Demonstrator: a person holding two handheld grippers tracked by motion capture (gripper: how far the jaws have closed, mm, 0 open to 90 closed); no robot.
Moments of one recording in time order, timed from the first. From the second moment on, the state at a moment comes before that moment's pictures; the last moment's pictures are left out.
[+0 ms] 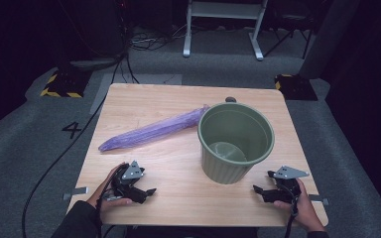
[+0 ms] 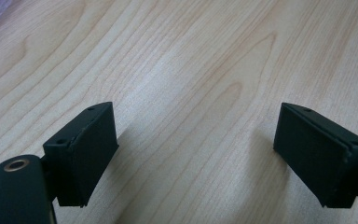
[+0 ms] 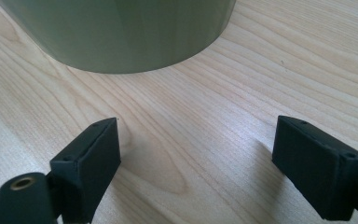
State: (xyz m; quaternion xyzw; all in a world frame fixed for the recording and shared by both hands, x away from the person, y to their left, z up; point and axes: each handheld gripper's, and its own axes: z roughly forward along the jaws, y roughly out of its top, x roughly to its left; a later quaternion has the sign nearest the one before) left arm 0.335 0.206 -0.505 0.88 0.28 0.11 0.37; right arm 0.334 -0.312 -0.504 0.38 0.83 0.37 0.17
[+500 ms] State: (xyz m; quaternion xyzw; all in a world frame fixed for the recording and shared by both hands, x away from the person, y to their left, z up) left arm 0.332 0.207 -0.504 0.88 0.26 0.13 0.37; right arm 0.350 -0.320 -0.495 0.38 0.82 0.38 0.19
